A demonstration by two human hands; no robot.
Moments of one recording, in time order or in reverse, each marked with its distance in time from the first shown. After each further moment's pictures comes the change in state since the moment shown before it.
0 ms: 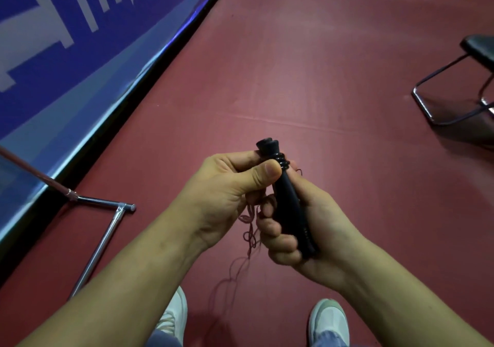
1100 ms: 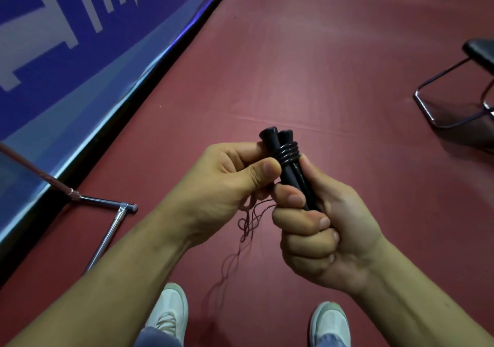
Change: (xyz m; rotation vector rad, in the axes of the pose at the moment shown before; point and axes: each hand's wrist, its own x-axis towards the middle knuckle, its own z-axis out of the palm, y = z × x) left_hand -0.004 0.011 -0.012 0.149 -0.090 0.143; right_hand -0.012 -0.013 0.008 0.371 -0.275 0.106
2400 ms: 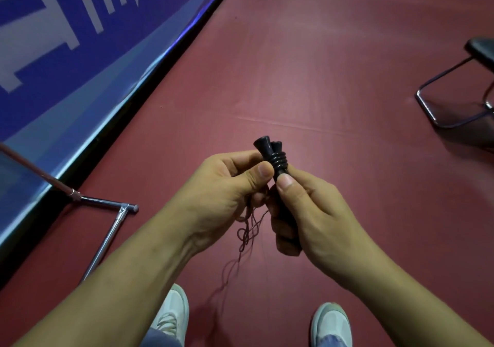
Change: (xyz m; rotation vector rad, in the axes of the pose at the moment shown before) left_hand 0.001 -0.013 0.000 -0.112 0.078 -0.095; right_hand 0.007 0.015 0.010 -0.876 0.459 -0.566
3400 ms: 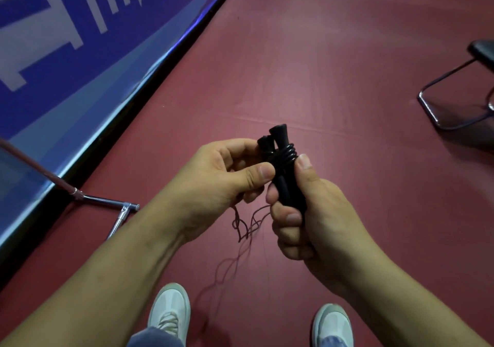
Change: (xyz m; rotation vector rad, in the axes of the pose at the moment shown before) left_hand -0.004 0.023 -0.008 0.238 0.045 -0.006; right_hand 0.001 -0.009 0.011 0.218 0.160 0.293
